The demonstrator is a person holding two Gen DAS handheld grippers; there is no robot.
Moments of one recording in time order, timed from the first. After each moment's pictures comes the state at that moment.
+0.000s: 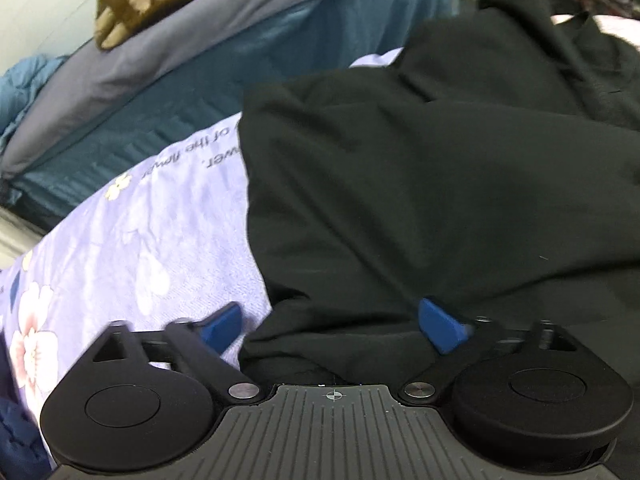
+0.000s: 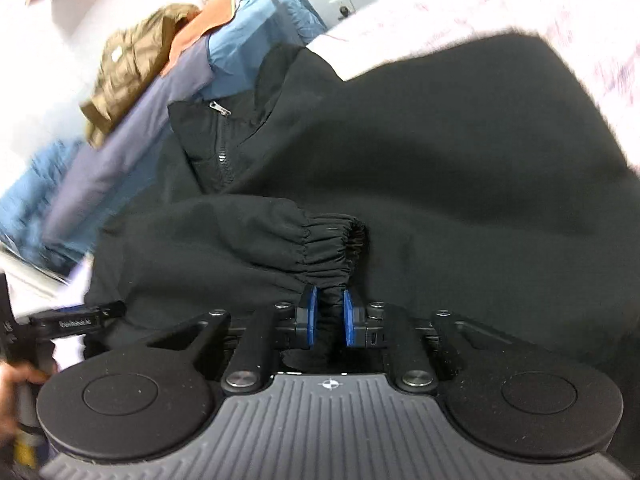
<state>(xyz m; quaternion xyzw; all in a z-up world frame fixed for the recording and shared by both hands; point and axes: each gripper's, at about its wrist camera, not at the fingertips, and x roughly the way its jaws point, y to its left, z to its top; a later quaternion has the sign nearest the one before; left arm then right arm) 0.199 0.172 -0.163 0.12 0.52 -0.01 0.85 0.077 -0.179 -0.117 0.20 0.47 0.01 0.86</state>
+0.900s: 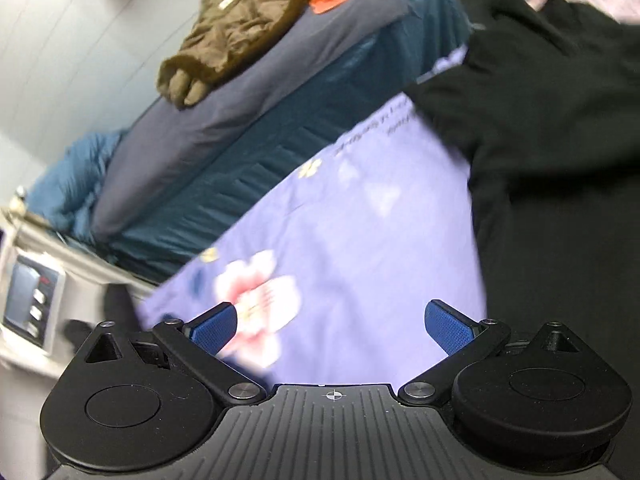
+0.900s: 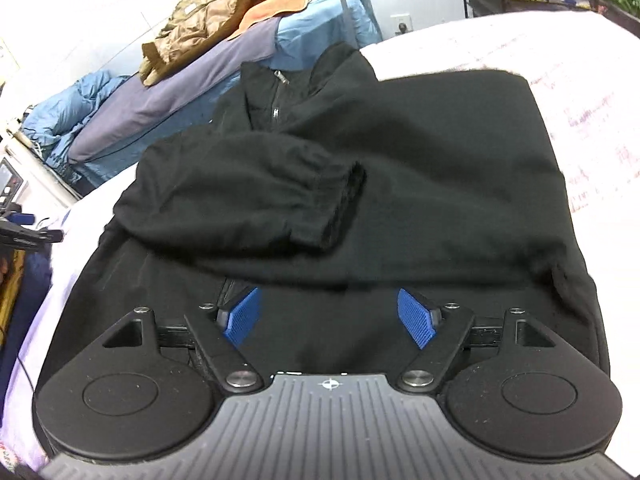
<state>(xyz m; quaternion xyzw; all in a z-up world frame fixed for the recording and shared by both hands) 0.042 0.321 -0.038 0.30 0.45 -0.01 0.84 -0.042 -0.200 -0.082 0.15 0.45 0.10 0.87</state>
